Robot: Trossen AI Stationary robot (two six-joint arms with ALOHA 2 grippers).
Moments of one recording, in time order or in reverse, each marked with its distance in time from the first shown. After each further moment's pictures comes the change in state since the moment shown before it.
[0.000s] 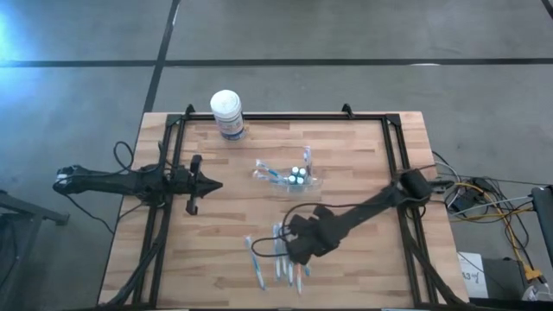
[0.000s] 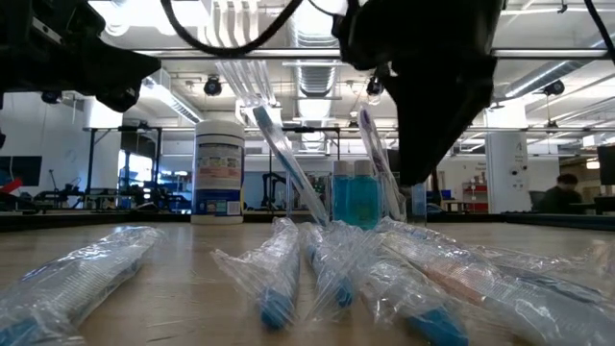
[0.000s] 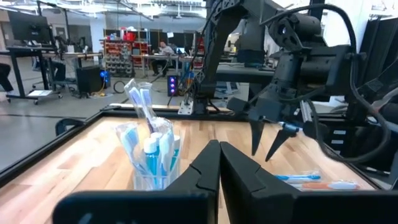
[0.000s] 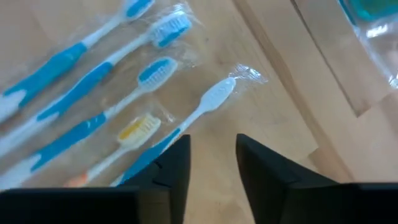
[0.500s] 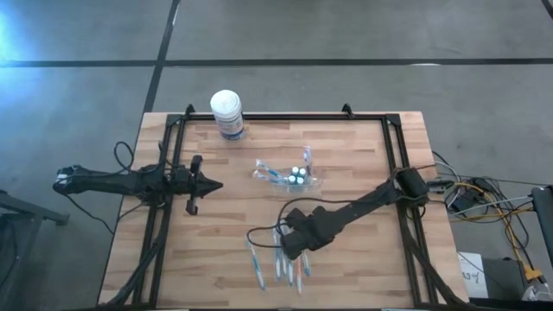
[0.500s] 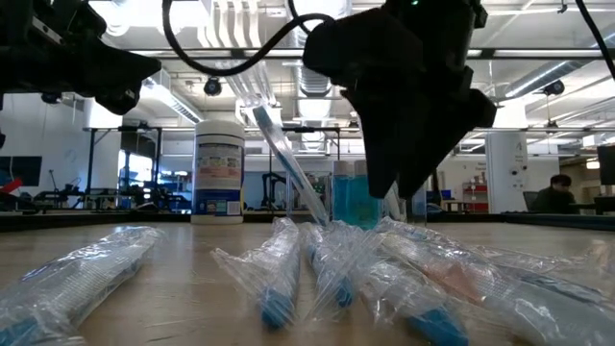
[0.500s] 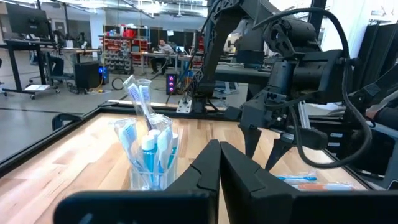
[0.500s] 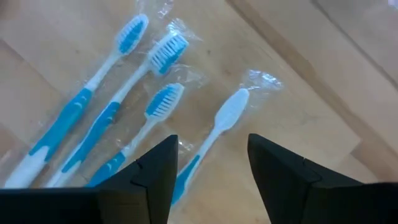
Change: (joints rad) left arm 0.000 -0.001 -0.005 0.001 0.002 -0.031; right arm -0.039 0.018 -0.007 0.078 -0.058 0.180
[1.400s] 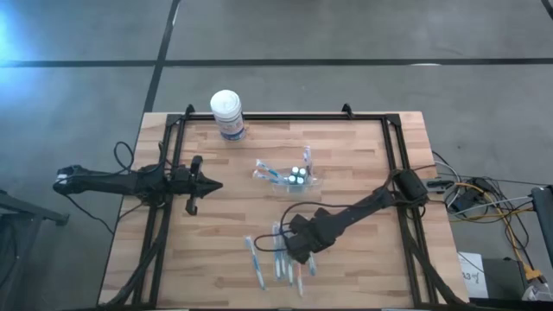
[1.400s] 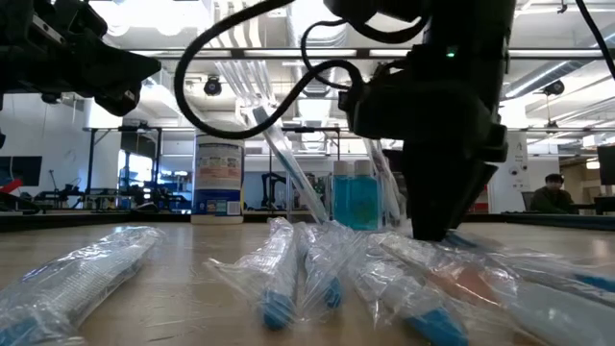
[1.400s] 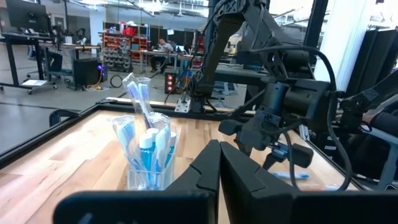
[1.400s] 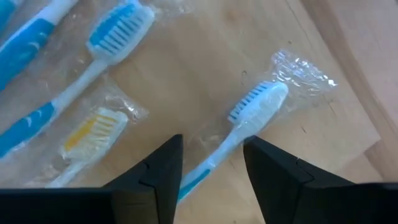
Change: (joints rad) left arm 0.000 0.000 0.000 0.000 0.000 -0.029; right arm 0.012 0.029 -0.121 0.062 -0.067 -0.149
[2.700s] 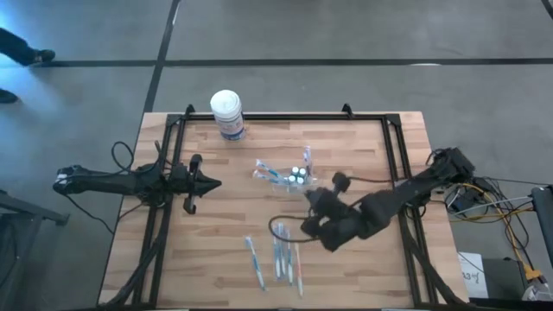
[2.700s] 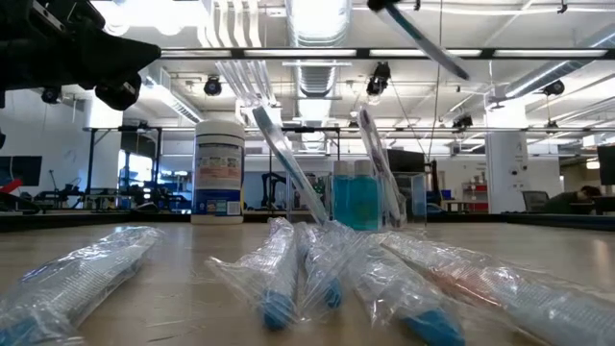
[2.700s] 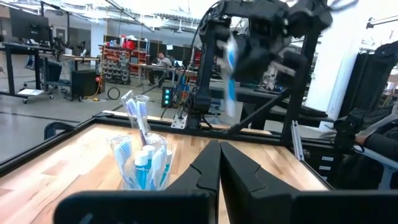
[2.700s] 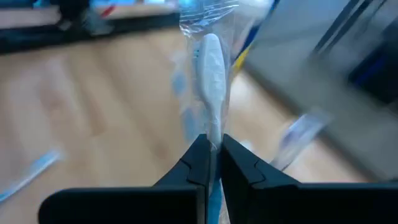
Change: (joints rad) left arm 0.000 0.001 -0.001 0.072 -0.001 -0.031; right arm 0.084 -0.473 -0.003 0.028 0.788 -0.344
